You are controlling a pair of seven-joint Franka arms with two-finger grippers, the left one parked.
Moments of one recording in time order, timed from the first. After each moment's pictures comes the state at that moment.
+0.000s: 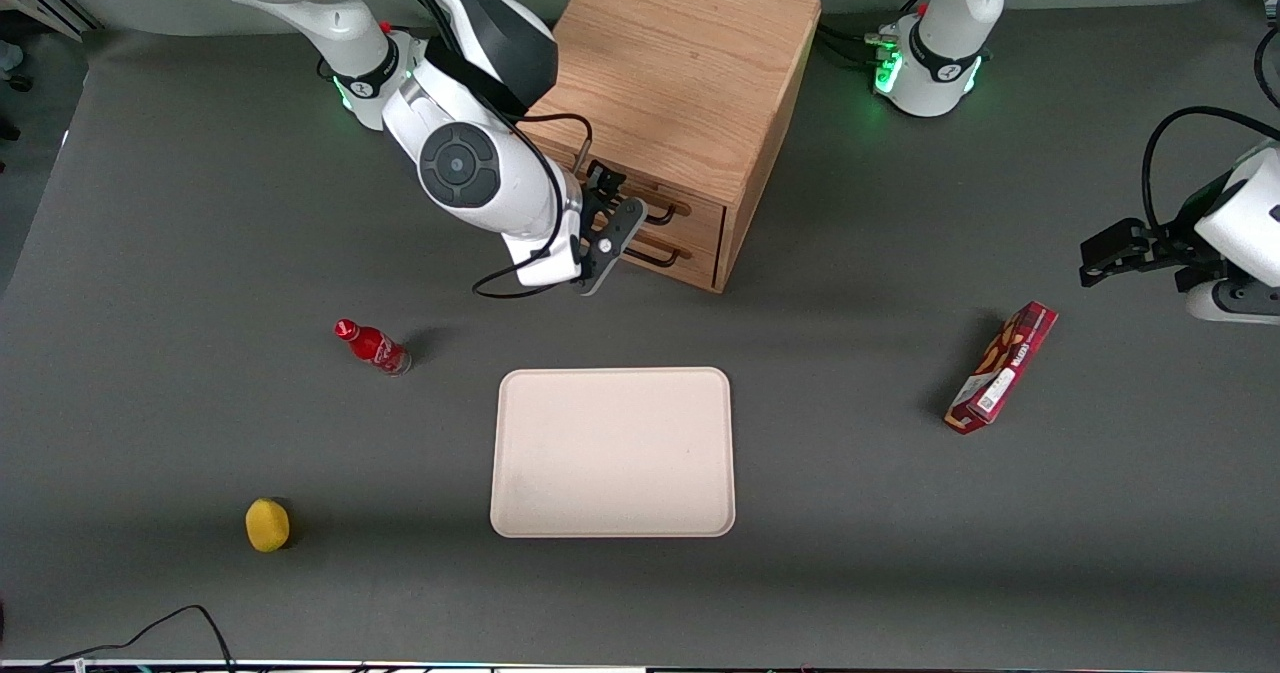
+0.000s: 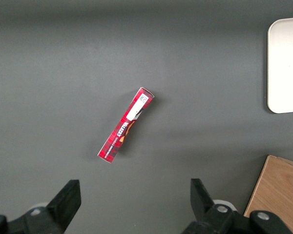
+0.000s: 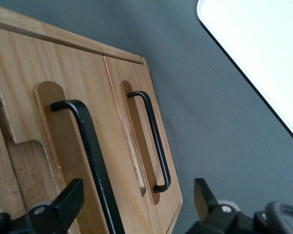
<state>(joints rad) 0.17 0.42 0.59 -1.60 0.15 1.85 -0.20</state>
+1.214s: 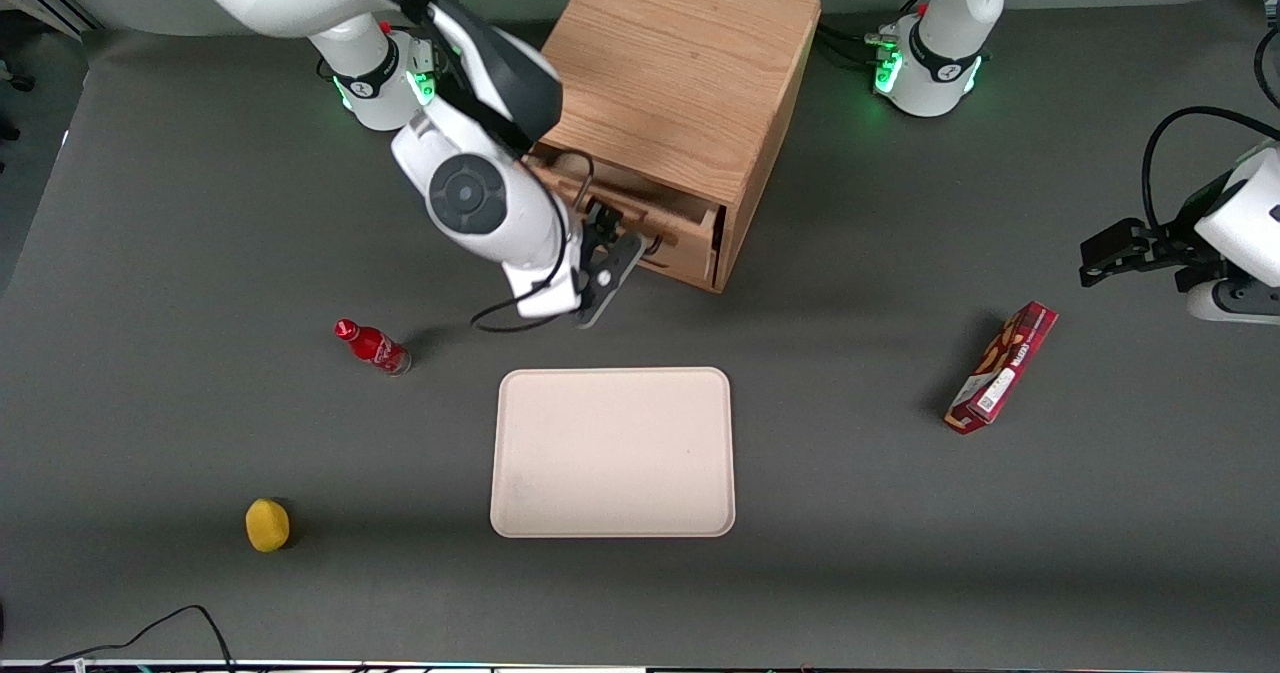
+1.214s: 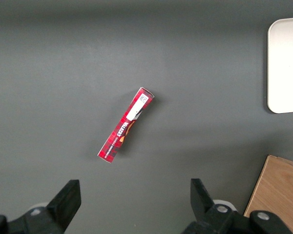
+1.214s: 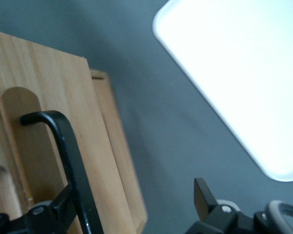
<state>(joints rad) 0.15 0.53 0.57 -1.52 0.01 1.91 -0.20</state>
